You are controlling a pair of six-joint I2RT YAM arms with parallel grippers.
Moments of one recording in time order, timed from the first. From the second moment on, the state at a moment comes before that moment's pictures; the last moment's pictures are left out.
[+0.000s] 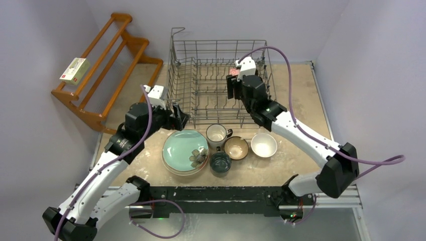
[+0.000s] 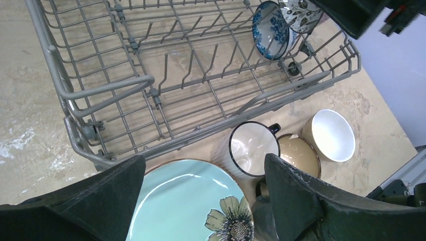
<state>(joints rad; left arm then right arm) -0.48 0.82 0.85 -0.34 0.08 -0.33 0.69 1.37 1.19 -0.08 0.45 0.10</state>
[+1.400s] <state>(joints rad) -0.48 0.81 0.84 -0.36 0.07 -0.33 0.43 1.77 1.30 -0.17 0.00 0.17</state>
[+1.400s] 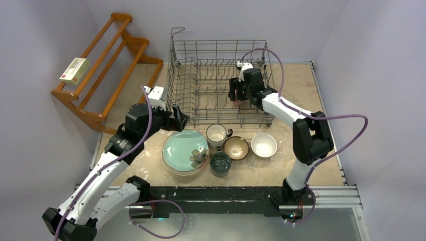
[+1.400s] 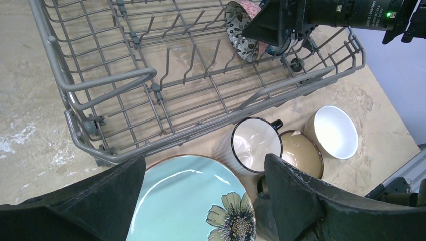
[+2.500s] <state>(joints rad) -0.48 0.81 0.84 -0.36 0.07 -0.33 0.41 1.74 1.29 -0.17 0.00 0.30</state>
